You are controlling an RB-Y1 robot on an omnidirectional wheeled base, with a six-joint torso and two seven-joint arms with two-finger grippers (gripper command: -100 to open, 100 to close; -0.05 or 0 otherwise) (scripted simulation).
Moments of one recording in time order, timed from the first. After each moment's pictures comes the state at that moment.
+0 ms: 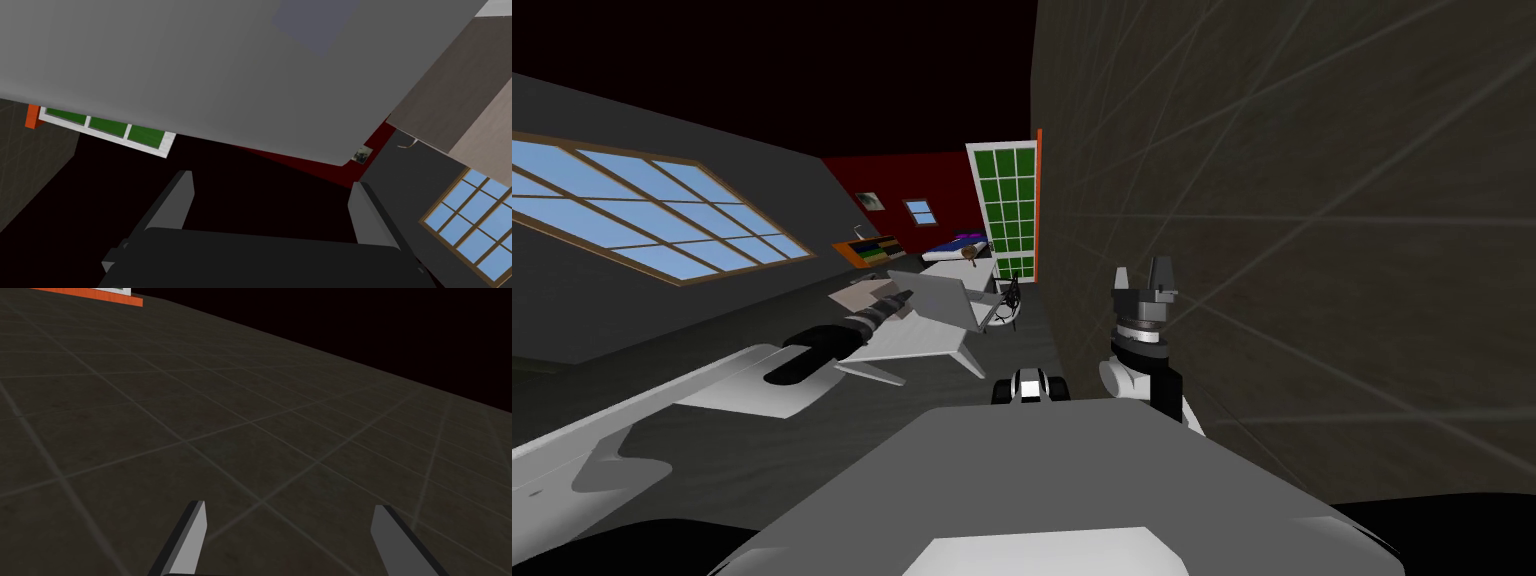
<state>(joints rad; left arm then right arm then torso) 0.74 1.19 0.48 -2.30 0.01 0.56 0.18 0.48 -0.03 0.04 -2.38 -0.06 -0.58 0.16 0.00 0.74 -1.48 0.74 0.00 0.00</state>
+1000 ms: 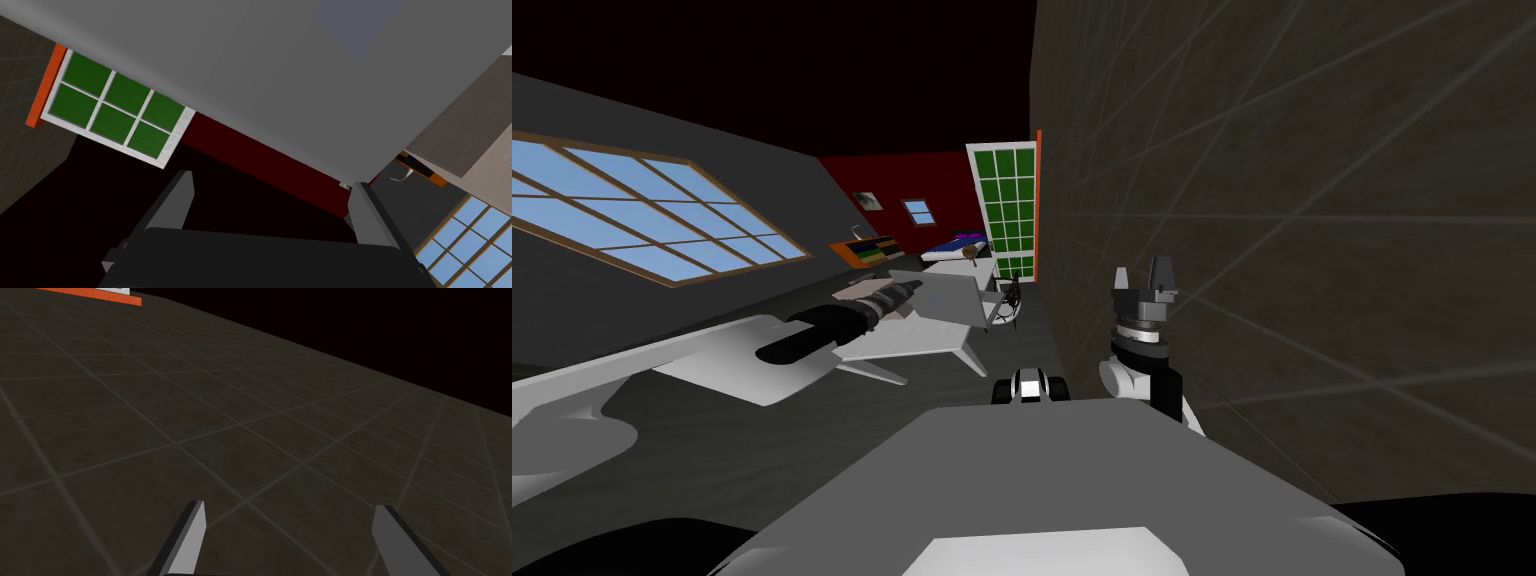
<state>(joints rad) 0.81 1.42 0.62 -2.43 0.20 0.73 0.36 0.48 -0.03 0.04 -2.38 -0.06 -0.58 0.16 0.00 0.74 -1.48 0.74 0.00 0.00</state>
